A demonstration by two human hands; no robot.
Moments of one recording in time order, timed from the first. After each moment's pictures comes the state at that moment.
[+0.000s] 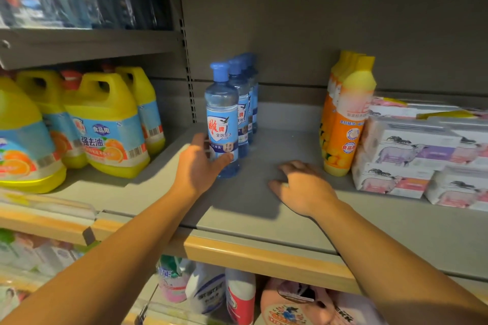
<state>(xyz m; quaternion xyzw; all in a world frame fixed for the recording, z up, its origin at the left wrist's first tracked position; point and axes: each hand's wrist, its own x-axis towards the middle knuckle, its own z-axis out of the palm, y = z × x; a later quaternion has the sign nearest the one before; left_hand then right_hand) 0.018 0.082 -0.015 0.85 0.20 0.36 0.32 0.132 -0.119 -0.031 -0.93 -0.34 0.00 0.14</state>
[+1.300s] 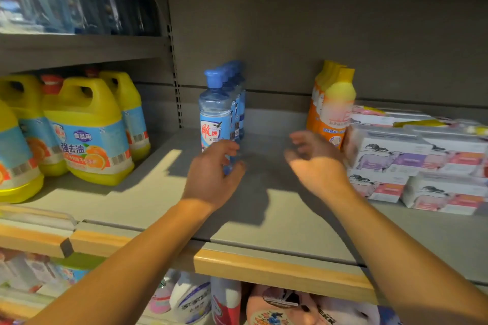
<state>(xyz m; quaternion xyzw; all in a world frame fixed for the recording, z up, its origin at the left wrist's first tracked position) 0.017 0.027 -0.004 0.86 0.09 0.42 0.29 0.137 -0.144 0.020 -0.82 -0.29 -0.16 0.46</state>
